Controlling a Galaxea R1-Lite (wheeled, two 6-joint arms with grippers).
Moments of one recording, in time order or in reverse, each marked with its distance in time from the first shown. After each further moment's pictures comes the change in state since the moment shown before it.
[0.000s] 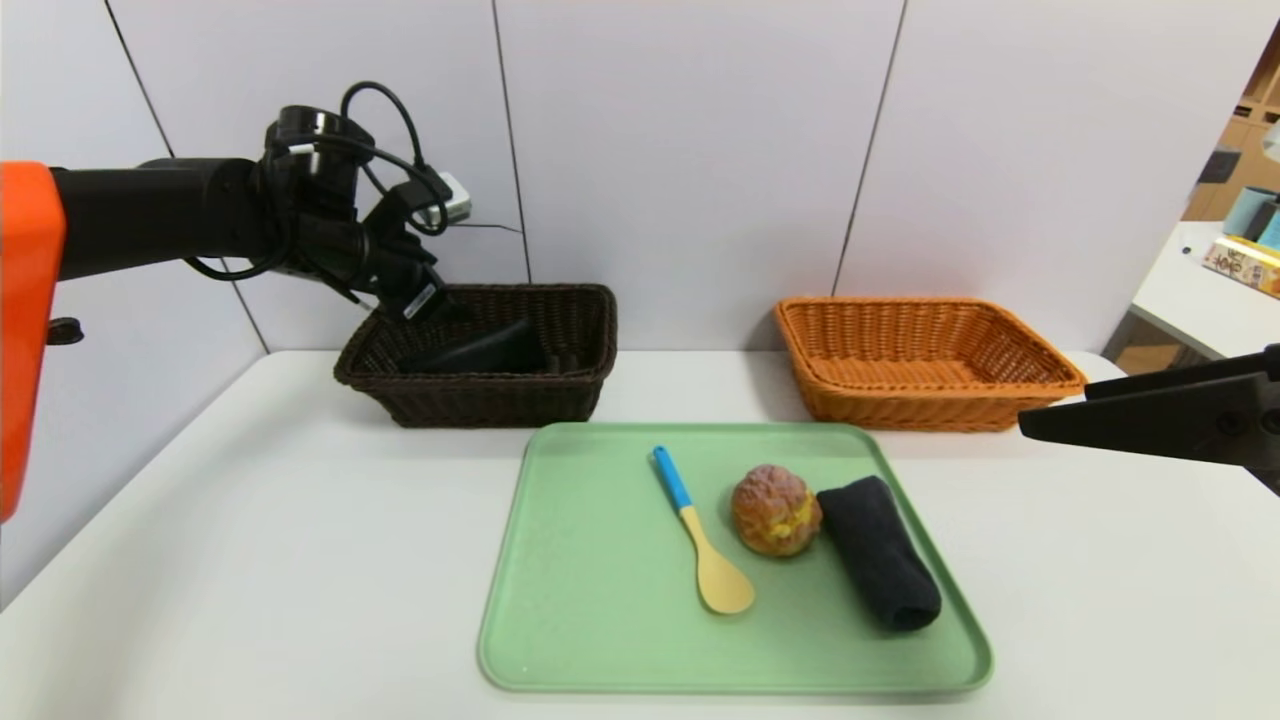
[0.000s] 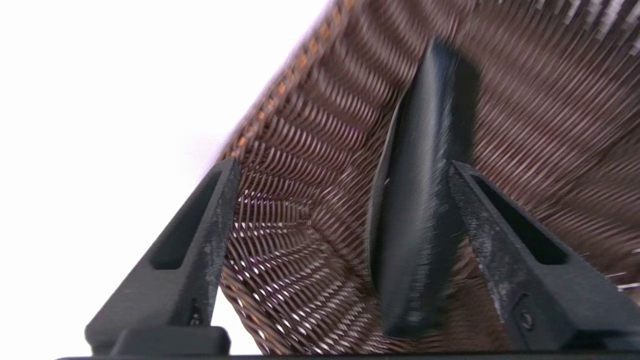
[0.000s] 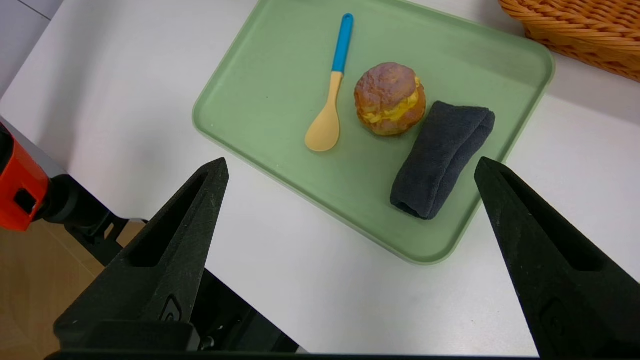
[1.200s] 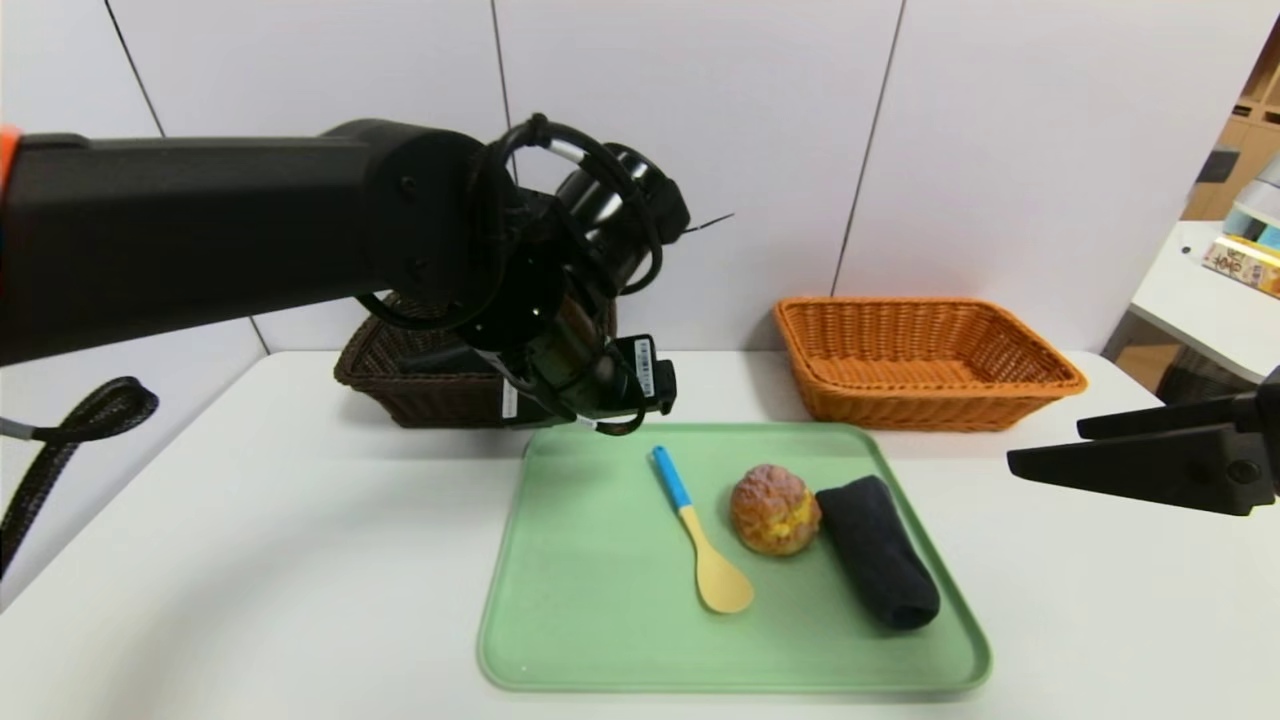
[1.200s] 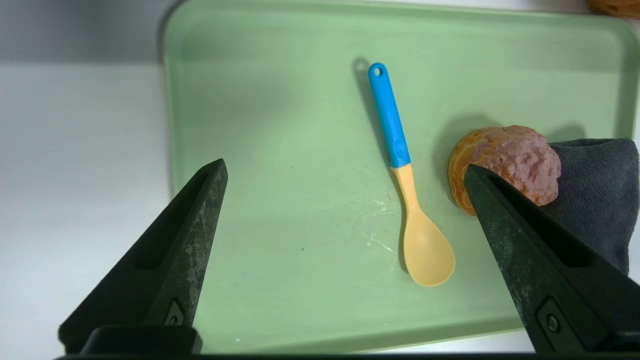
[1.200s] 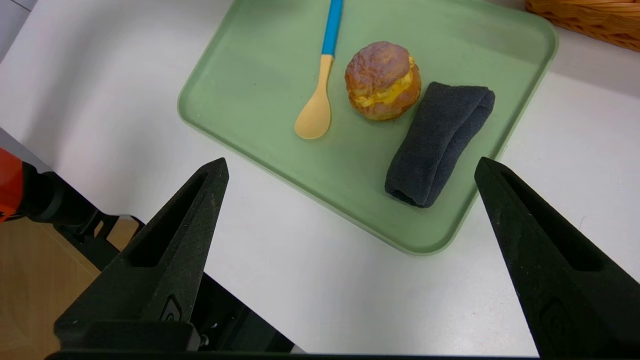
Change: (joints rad) left arm -0.633 -0.075 0.022 0.451 0.489 -1.415; right arm -0.012 -0.022 0.113 -0.068 -0.003 0.005
